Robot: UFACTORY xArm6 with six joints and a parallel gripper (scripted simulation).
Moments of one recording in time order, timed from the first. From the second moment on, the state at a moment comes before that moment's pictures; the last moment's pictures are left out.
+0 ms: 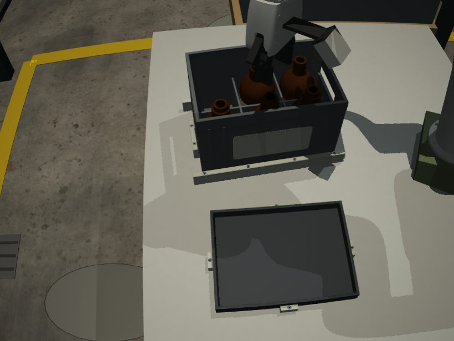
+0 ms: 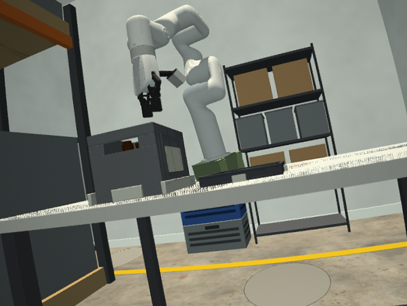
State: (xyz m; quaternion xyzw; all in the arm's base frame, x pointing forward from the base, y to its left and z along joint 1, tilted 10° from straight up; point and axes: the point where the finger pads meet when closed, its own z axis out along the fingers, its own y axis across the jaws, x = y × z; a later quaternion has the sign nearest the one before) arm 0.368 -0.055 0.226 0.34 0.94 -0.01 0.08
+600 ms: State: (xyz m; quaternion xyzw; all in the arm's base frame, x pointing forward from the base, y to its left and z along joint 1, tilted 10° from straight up) arm 0.369 -0.055 0.223 0.34 0.94 -0.01 0.08
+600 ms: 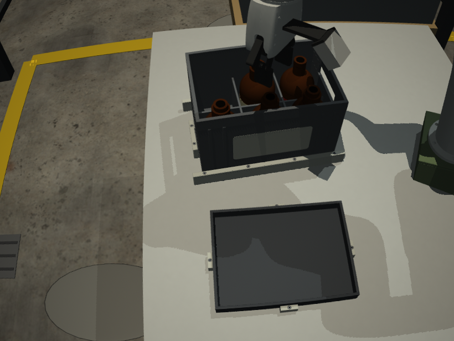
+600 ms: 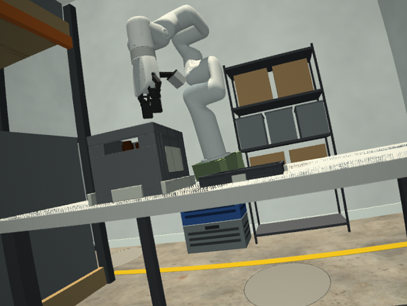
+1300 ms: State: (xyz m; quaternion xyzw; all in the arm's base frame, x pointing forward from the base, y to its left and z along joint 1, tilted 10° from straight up) arm 0.372 -0.056 0.202 0.34 0.94 -0.01 0.08
